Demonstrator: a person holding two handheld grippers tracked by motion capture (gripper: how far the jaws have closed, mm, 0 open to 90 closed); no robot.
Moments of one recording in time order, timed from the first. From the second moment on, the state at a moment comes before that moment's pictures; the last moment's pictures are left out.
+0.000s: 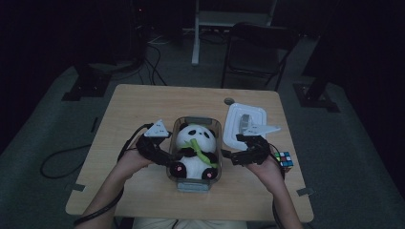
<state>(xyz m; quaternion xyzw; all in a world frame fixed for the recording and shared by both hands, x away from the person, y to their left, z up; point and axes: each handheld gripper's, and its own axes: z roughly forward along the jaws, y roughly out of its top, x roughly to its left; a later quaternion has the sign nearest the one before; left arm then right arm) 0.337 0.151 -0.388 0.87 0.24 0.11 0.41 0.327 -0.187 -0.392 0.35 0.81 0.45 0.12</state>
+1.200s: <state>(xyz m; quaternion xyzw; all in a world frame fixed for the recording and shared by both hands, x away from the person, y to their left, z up) 0.349 0.229 -0.458 0.83 0.35 0.18 0.39 0.294 -0.334 -0.478 0.58 0.69 0.35 0.26</state>
